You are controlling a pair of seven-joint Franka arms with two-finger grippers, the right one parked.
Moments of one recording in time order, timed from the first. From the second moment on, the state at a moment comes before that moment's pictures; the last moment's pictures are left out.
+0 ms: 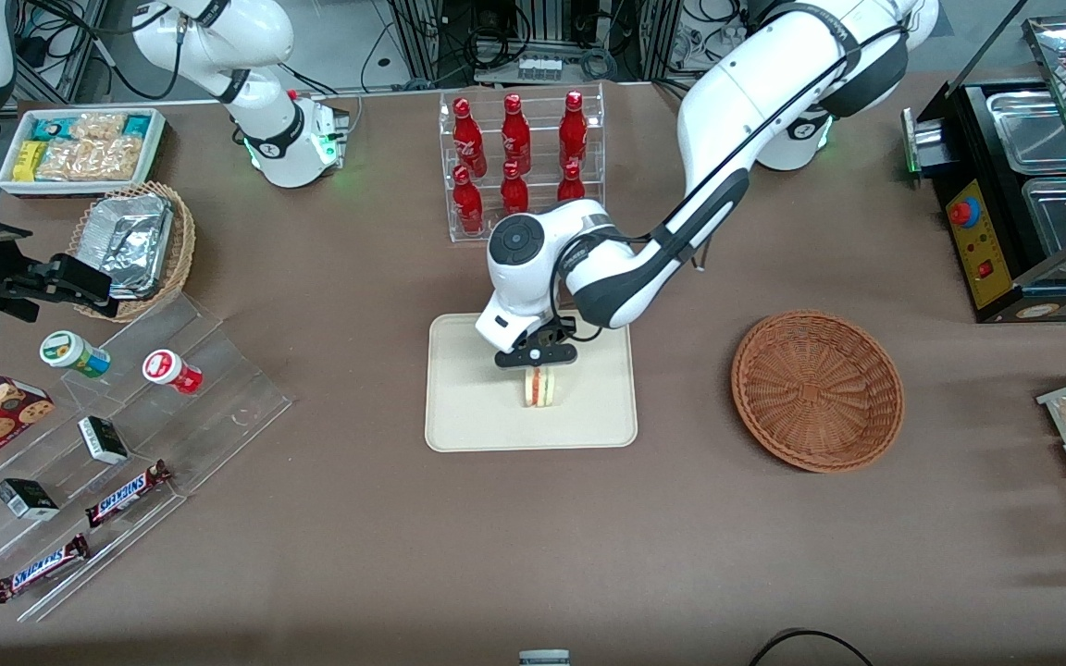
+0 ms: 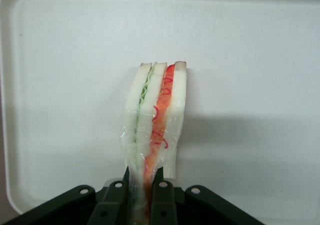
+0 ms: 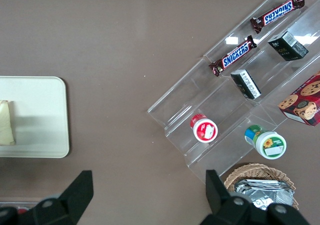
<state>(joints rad) -0.43 0.82 -0.55 -1.47 0.52 2.13 -1.19</state>
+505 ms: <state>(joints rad) -0.43 0.83 -0.54 -1.43 0.52 2.14 -1.19</state>
